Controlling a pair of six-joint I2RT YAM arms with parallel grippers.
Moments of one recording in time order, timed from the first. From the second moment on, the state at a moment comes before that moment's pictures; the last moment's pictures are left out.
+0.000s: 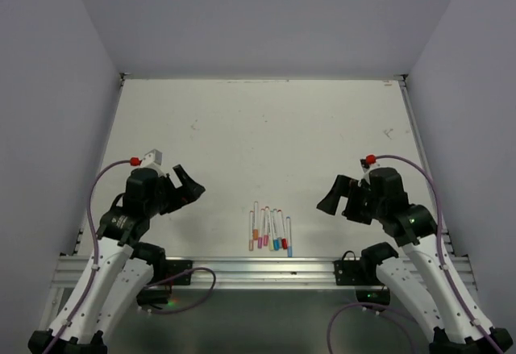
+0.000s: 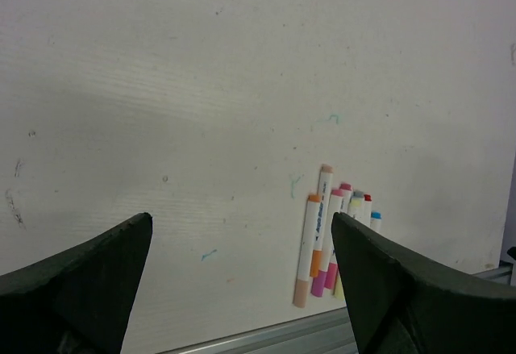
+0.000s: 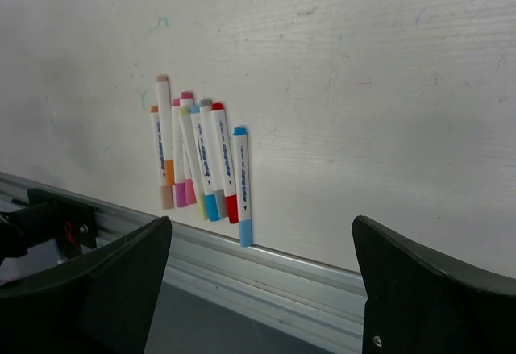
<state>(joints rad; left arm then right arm) -0.26 0.52 0.56 -0.70 0.11 -0.72 0.32 0.59 0.68 -0.93 -0.23 0.62</state>
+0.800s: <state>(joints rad) -0.81 0.97 0.70 -0.50 -0.17 -0.80 0.72 0.90 0.69 -0.71 0.03 0.74</state>
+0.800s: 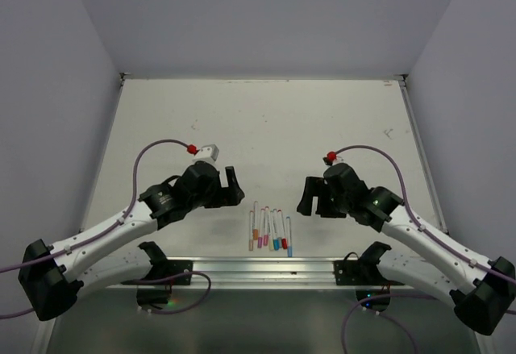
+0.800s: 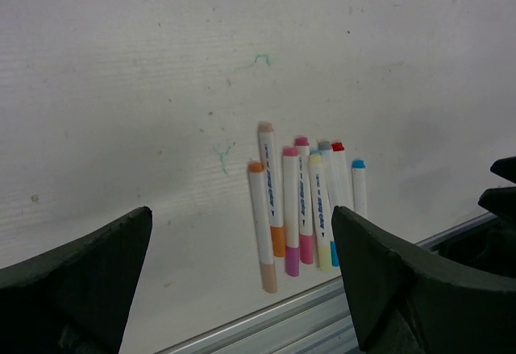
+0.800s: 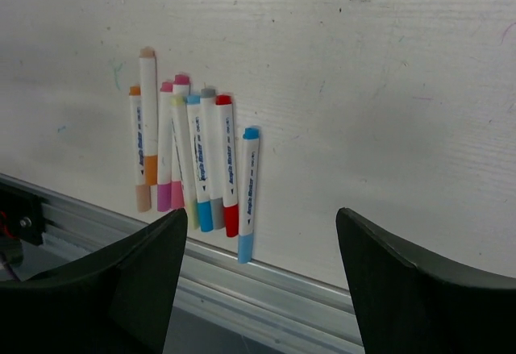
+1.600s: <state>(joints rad) -0.89 0.89 0.62 -0.47 -0.18 -0.85 1.01 1.24 0.67 -0.59 0.24 0.89</state>
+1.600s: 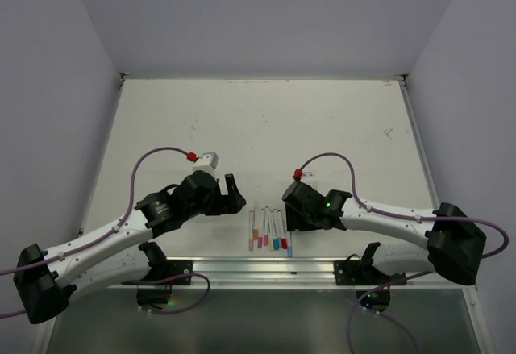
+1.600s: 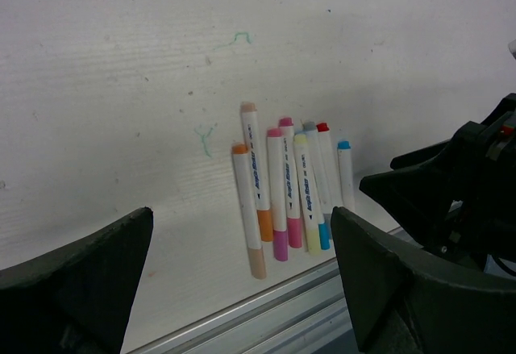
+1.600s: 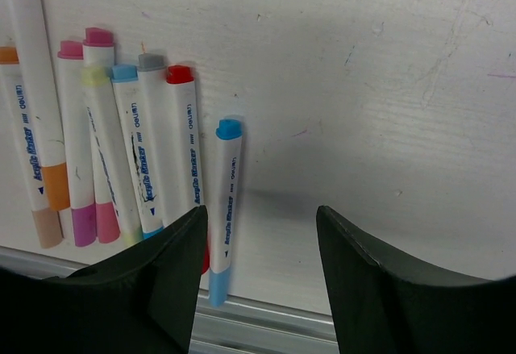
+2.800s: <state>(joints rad) -0.89 0.79 0.44 -0.11 0.12 -0.80 1.13 1.08 0.68 -0.54 0.42 0.94</state>
